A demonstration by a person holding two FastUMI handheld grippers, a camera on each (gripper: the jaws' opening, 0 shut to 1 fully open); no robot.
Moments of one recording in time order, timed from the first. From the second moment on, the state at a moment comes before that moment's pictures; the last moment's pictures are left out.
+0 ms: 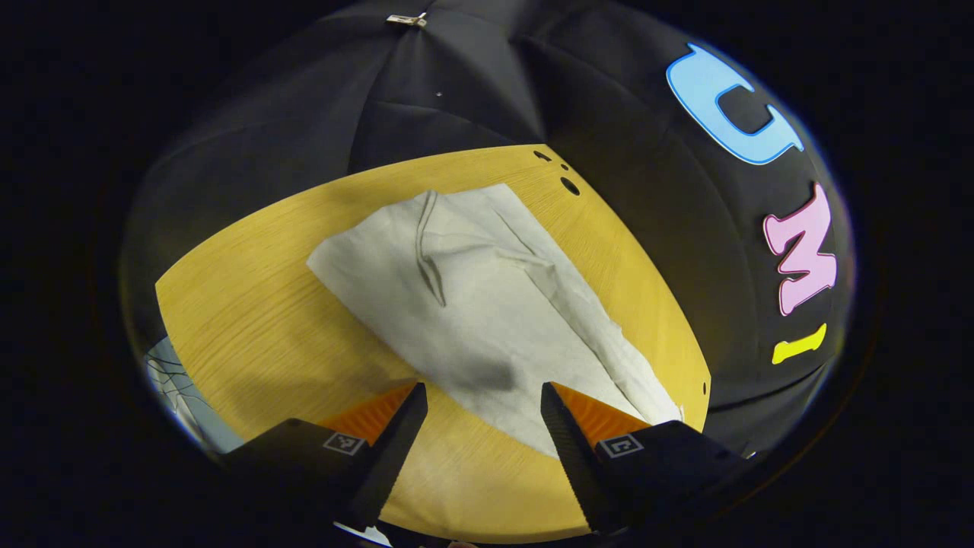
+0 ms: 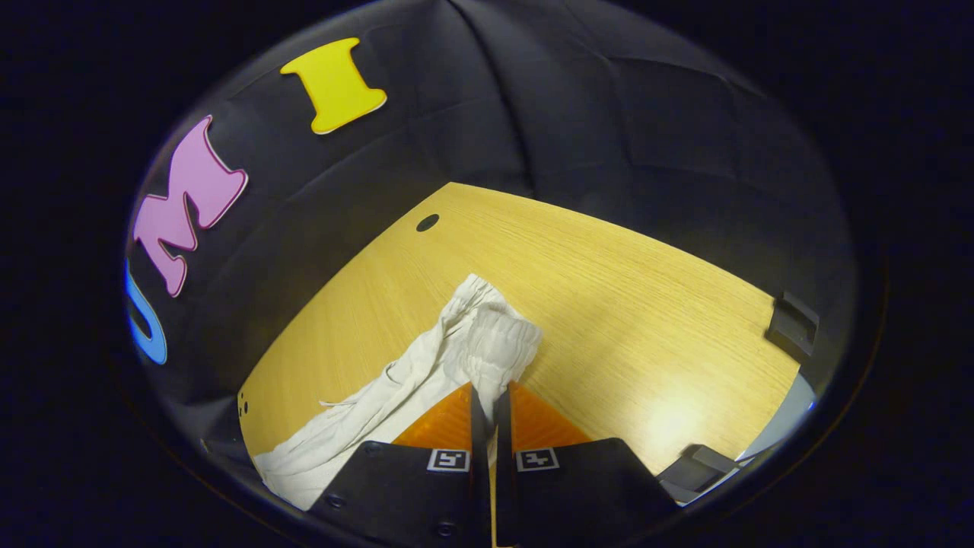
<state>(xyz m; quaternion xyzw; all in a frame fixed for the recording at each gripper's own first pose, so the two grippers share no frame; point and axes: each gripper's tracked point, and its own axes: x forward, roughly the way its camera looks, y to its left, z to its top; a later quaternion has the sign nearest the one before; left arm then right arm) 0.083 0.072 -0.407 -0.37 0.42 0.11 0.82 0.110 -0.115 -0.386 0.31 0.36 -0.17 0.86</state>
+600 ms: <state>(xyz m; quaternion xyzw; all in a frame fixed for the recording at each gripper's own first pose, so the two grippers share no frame) 0.150 0.076 -0.425 -0.36 0.42 0.16 0.82 0.112 -0.114 -0.385 0.28 0.35 -0.12 0.89</state>
